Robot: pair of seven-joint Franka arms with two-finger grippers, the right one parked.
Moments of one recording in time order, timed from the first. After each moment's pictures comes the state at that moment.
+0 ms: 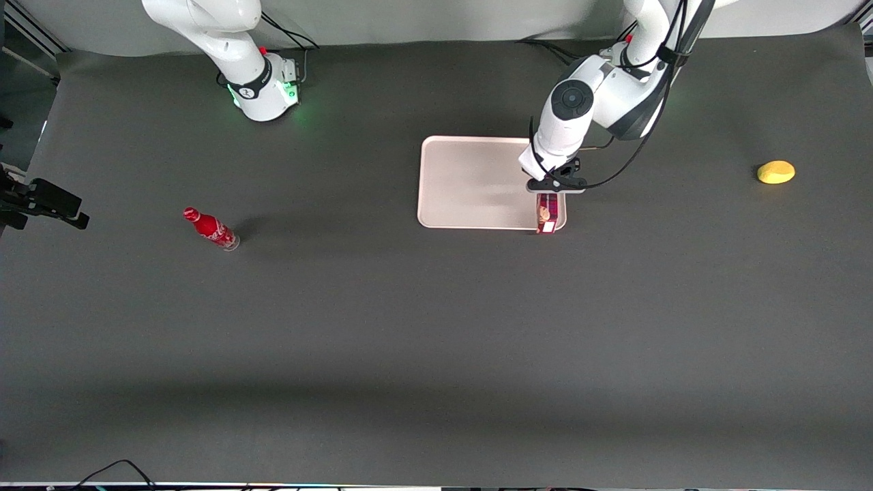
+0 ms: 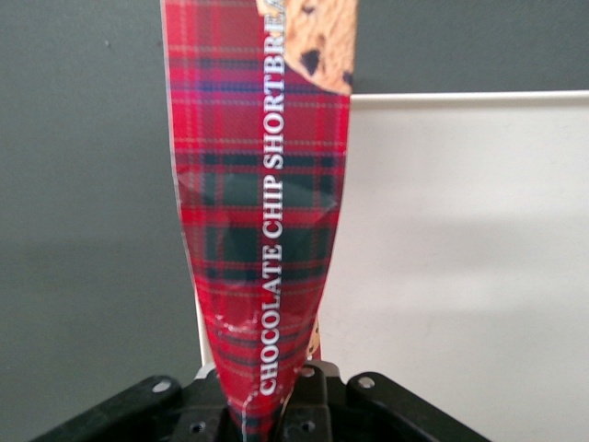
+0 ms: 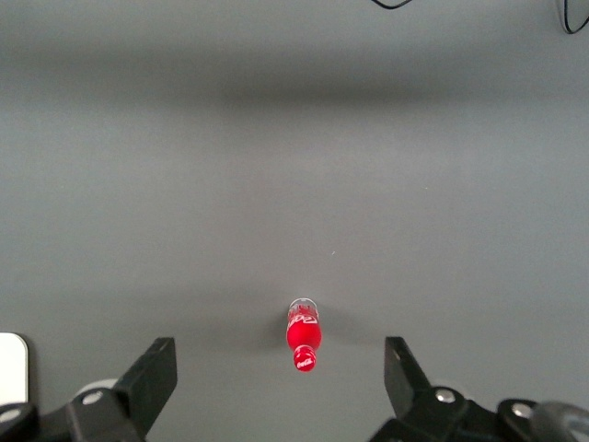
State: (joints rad) arm 0.14 0.05 -0.84 -2.55 0.01 2.46 -0.68
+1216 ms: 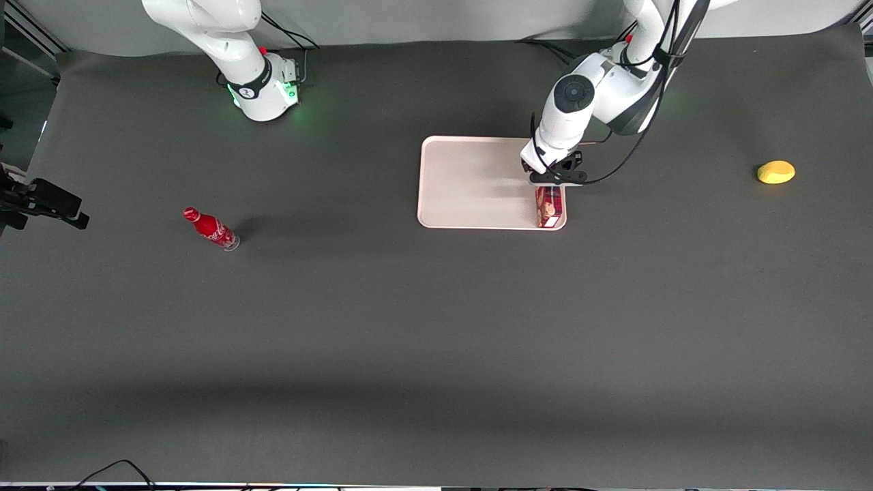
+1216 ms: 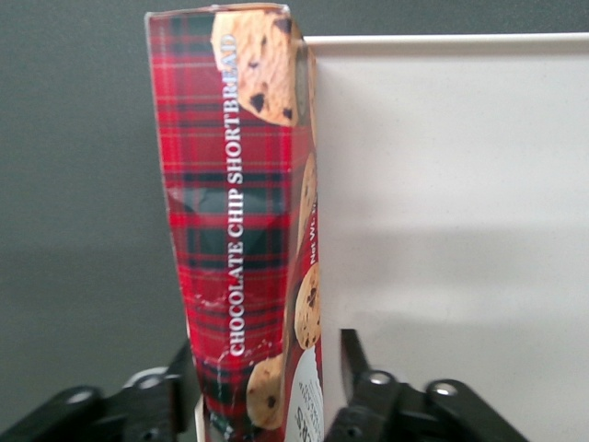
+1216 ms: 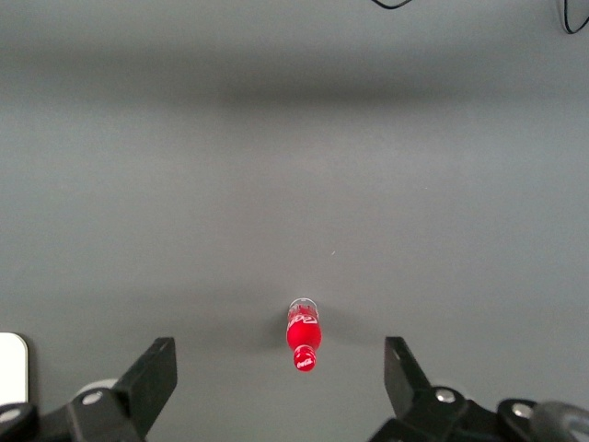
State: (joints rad) arm 0.14 0.05 -0.86 -2.64 0.01 2.58 -0.71
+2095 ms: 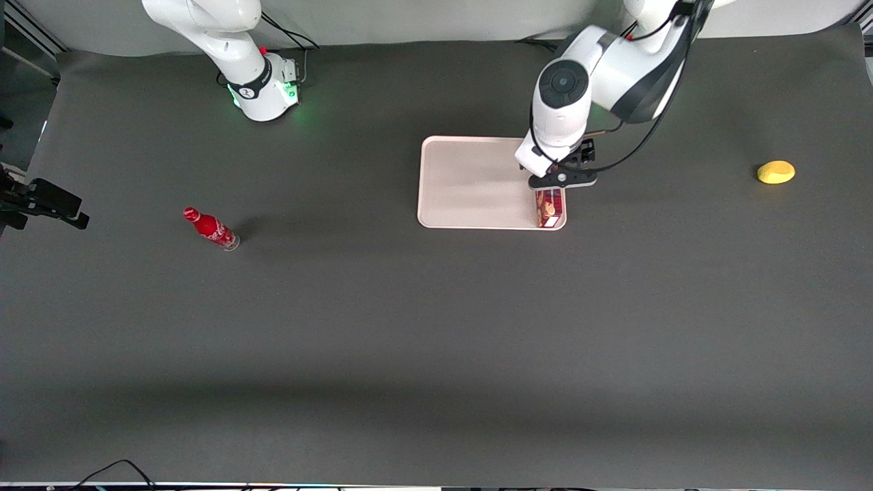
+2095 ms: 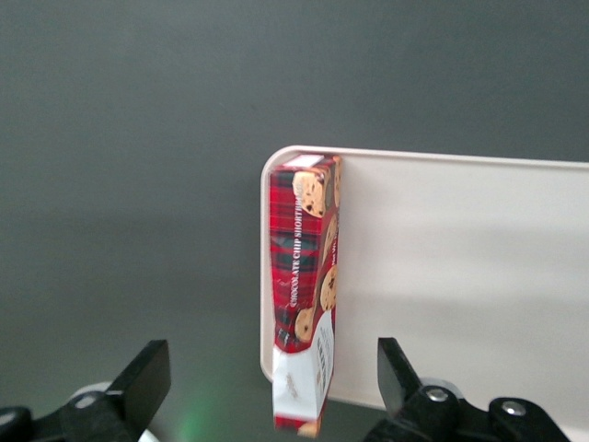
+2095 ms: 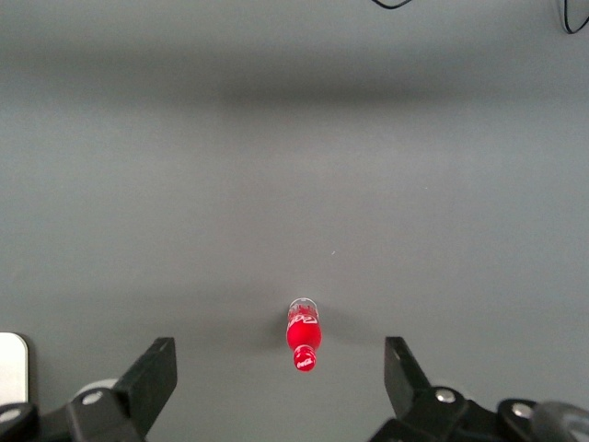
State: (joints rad) arm 0.16 -0.05 -0.83 -2.22 0.00 1.95 -0.70
